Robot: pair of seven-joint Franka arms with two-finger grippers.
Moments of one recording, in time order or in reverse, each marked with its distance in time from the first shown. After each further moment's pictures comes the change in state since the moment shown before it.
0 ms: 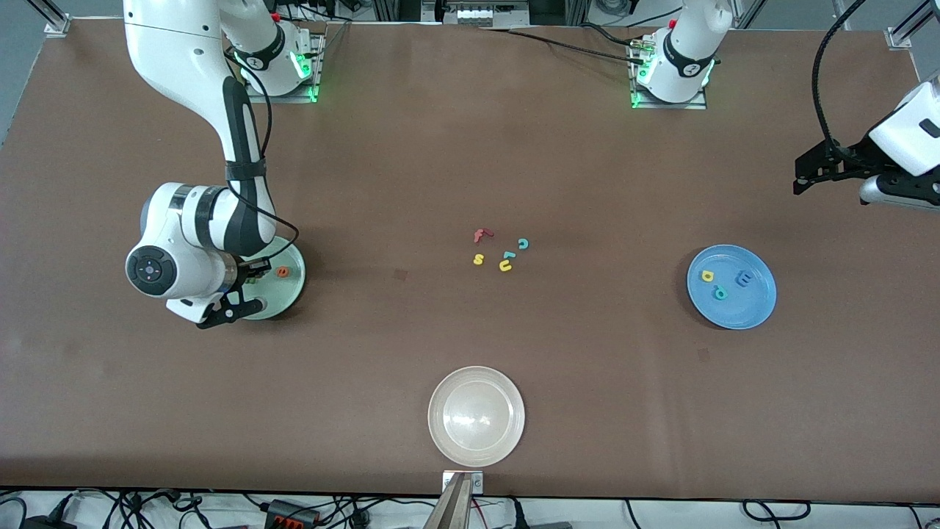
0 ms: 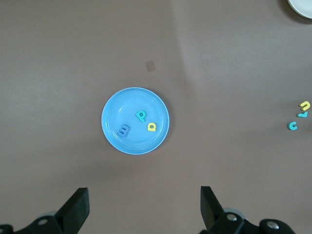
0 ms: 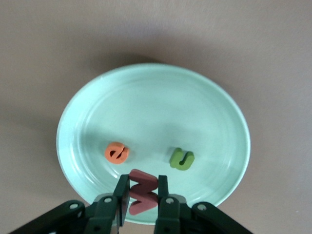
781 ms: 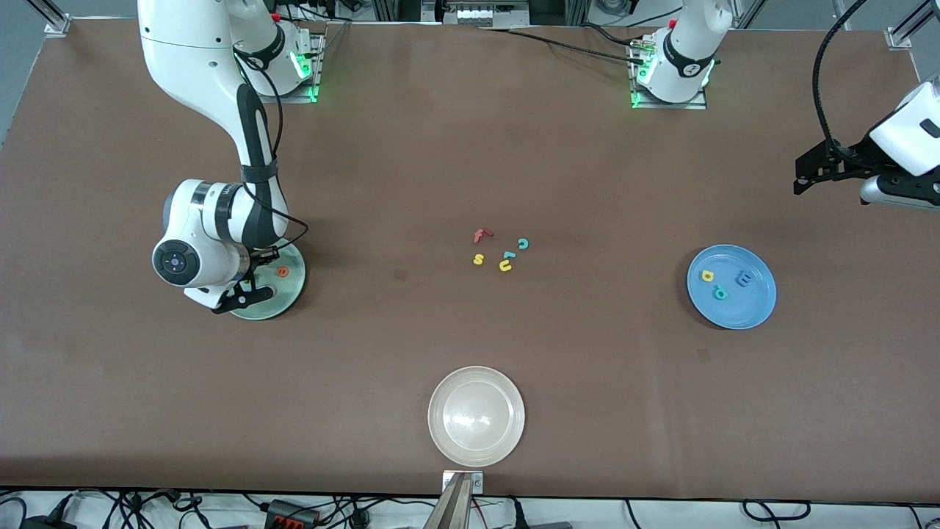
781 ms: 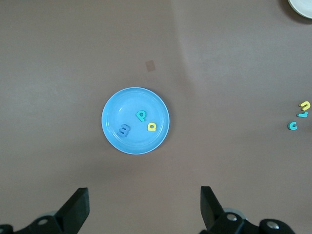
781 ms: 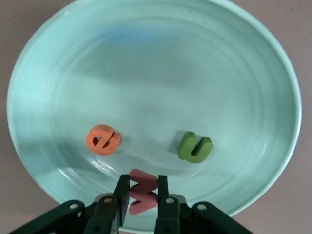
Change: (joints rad) left arm 0.000 0.000 0.001 0.000 0.000 0.000 0.000; right arm 0.023 0.005 0.011 -0.130 0.000 0.093 0.000
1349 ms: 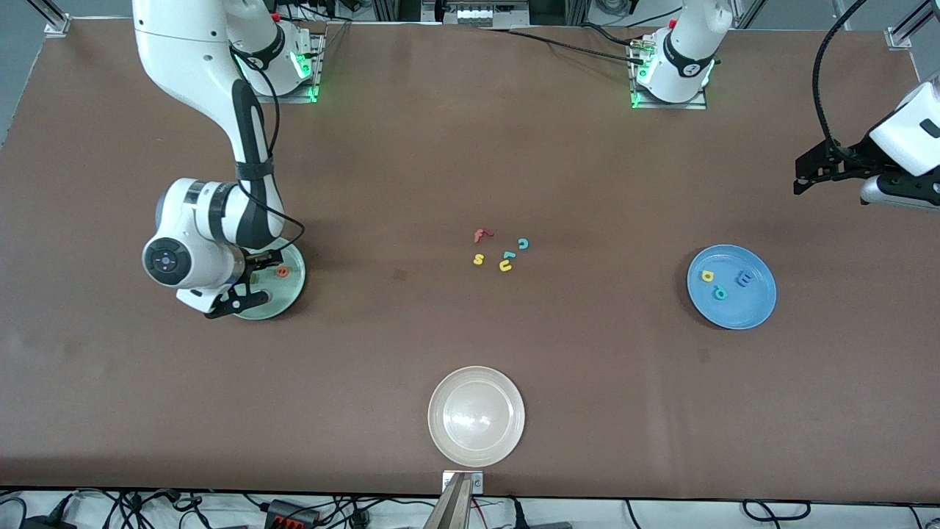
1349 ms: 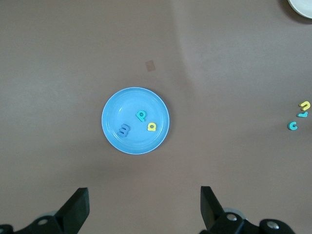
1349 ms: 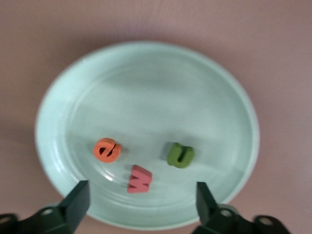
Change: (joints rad) left arm 0.000 0.000 0.000 0.000 0.000 0.000 0.000; right arm 0.000 -0.033 -0.036 0.068 0.002 -0.035 0.007
